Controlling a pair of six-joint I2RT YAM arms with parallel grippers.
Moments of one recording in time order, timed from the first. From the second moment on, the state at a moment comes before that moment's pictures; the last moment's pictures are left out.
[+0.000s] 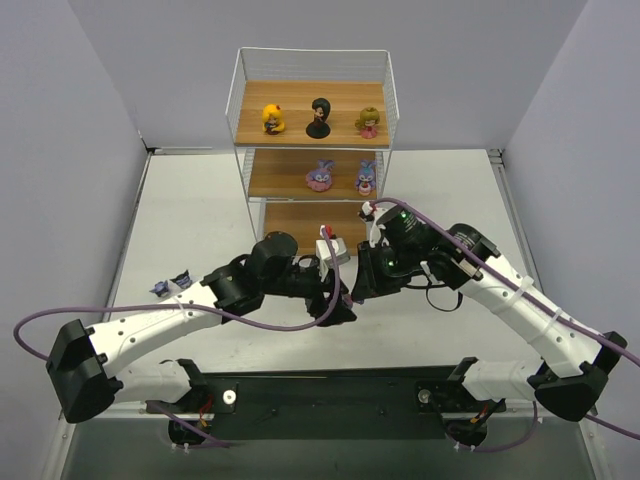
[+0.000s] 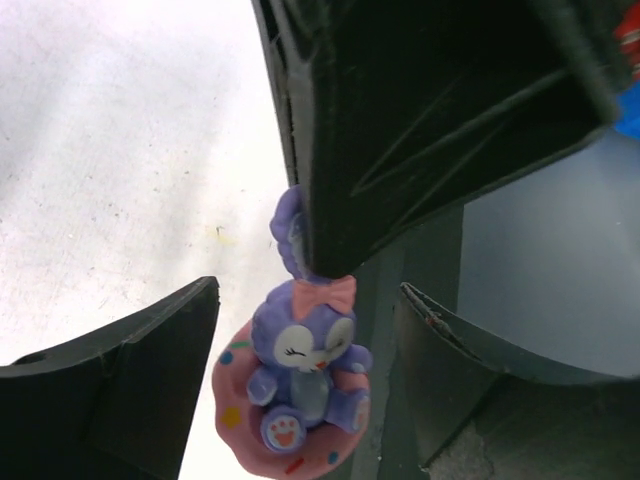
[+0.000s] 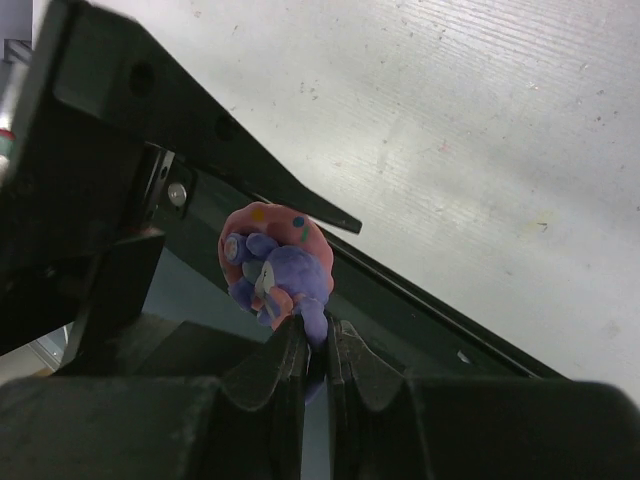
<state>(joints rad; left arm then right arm) -0.95 1.20 0.93 -0.11 0.52 -0.19 0.82 1.23 1.36 -1.08 -0.19 0.54</state>
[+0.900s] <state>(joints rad) -0.96 1.12 0.88 -0.15 0.22 -0.22 0.82 1.21 1.43 -1.10 0.06 0.67</state>
